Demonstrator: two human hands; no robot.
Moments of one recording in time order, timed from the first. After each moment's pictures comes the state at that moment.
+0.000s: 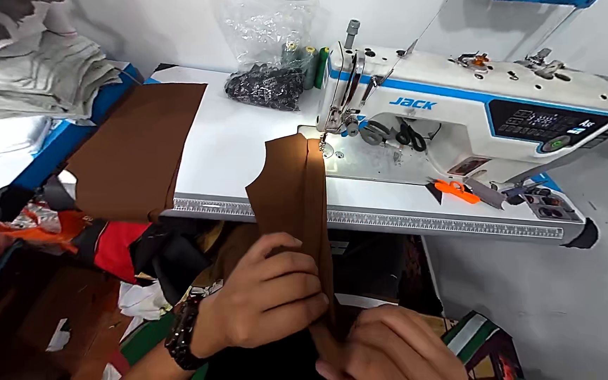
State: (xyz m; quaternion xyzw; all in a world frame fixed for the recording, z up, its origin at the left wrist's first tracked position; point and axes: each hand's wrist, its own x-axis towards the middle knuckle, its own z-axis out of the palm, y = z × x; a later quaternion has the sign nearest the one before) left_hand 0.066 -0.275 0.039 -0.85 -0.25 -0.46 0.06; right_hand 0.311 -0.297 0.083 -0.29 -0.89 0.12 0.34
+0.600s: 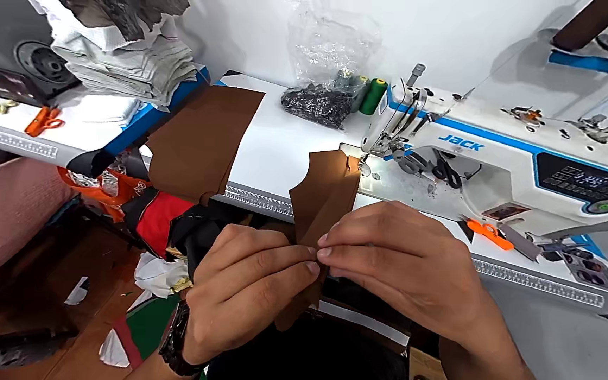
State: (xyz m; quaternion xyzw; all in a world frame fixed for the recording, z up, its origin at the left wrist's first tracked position) left_hand 0.034 -0.328 0.080 -0.70 -0.41 -0.55 0.19; right_hand 0.237 -0.196 0.146 0.05 -0.93 0.11 0.36
